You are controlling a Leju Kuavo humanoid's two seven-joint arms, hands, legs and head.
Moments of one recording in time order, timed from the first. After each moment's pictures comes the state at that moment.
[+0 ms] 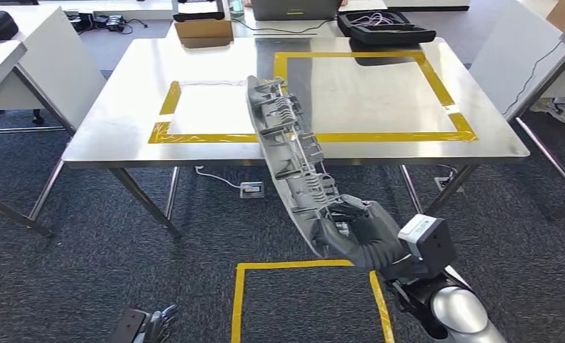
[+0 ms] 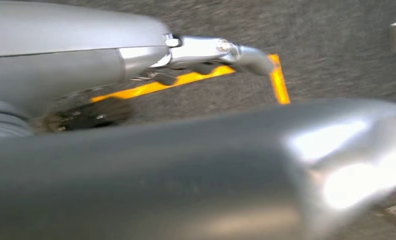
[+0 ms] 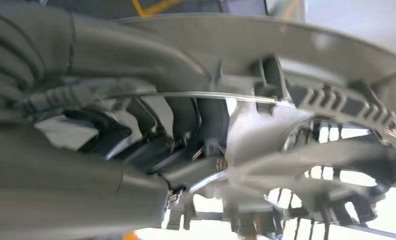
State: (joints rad) left arm -0.07 0.07 -0.61 -0.26 0.48 -0.05 -0.52; right arm 0.03 -0.10 0.29 -1.73 -0.13 0.26 -0.28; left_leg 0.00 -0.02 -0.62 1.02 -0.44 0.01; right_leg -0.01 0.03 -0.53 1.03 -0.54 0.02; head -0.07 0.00
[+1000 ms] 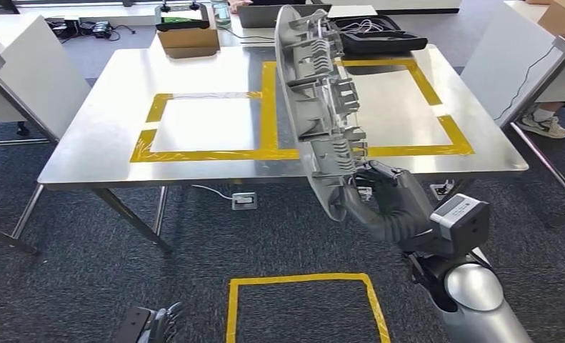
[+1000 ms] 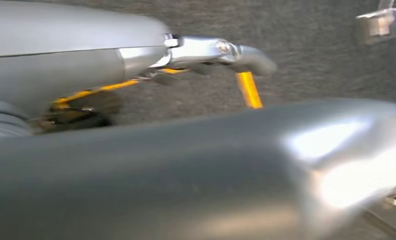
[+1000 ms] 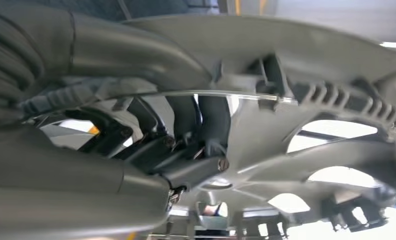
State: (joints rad) left arm -0.08 0.04 -0.59 -0.26 0.48 -0.05 -0.52; right arm -0.09 -0.10 0.23 -1.77 -0.08 0.23 -0.31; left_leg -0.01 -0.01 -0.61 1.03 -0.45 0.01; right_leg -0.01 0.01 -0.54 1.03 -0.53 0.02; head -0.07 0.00
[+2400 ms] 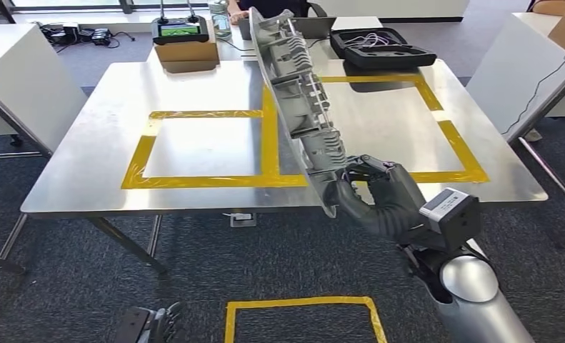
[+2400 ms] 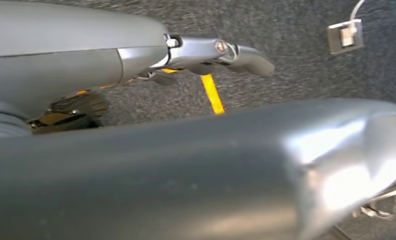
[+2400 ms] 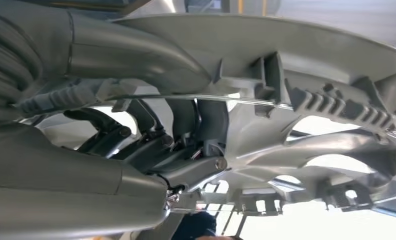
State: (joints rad) left arm -0.07 0.03 -0.56 -0.26 0.46 -0.05 -0.52; right arm -0.14 -0.10 0.24 -1.74 -0.05 0.25 -0.31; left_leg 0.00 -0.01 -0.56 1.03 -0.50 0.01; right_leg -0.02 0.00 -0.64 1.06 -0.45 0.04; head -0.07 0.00
